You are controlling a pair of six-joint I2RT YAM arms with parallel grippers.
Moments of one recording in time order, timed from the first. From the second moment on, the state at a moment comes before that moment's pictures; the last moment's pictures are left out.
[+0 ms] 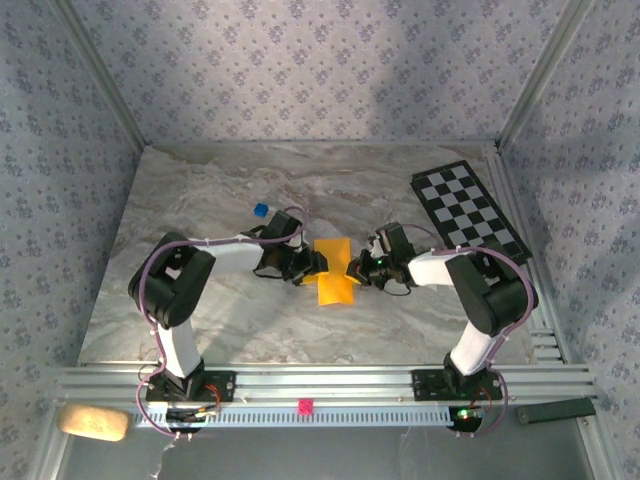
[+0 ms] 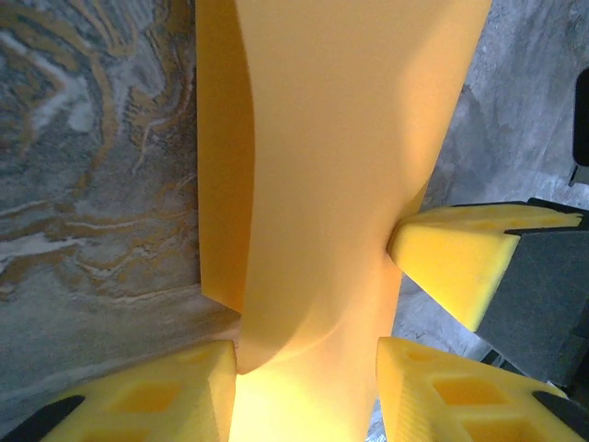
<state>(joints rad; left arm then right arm) -0.63 1.81 0.95 -0.17 0.57 -0.91 0.46 1.71 0.66 0.13 -0.55 0.94</state>
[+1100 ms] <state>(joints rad) -0.58 1.87 1.02 -0.17 0.55 -0.89 0.46 1.57 0.63 0.10 -0.49 0.86</state>
